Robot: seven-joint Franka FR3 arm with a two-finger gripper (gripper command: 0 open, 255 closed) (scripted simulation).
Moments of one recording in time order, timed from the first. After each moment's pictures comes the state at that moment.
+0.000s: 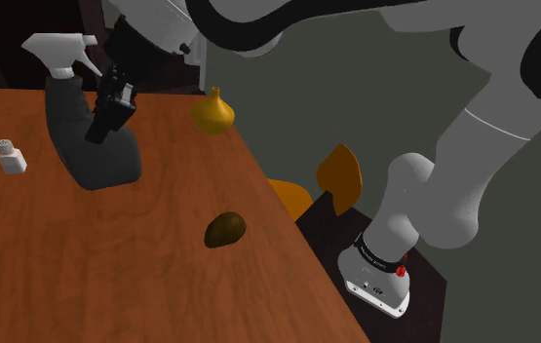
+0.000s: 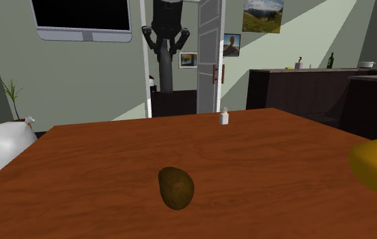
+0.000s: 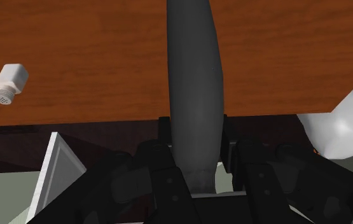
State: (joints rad) arm 0.62 -0.05 0.10 -2.00 0.33 2.42 -0.61
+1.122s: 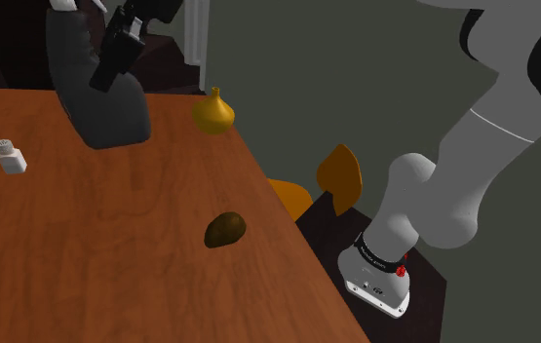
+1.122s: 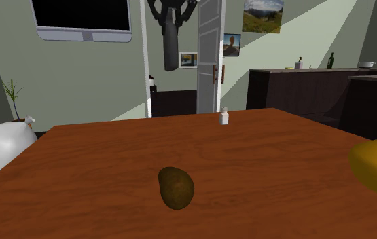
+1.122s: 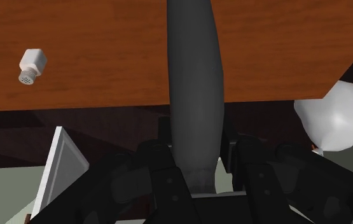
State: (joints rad) arm 0.59 -0.10 0.07 -1.86 0.31 2.23 -0.59
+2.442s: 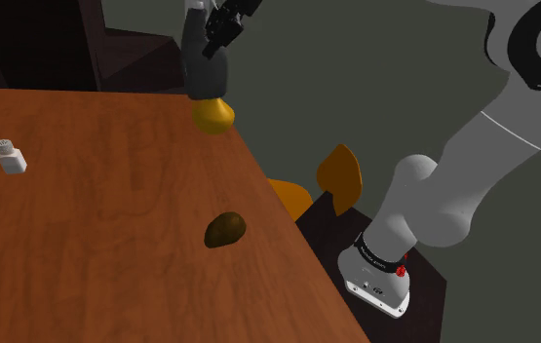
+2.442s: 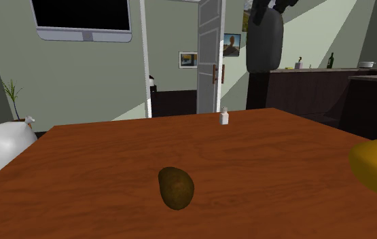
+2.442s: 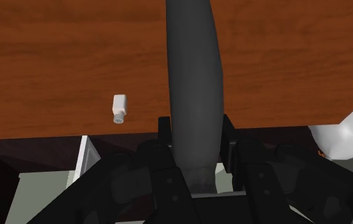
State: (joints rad) arm 0.41 -0.18 -0.25 -1.90 0.43 2.01 -1.09
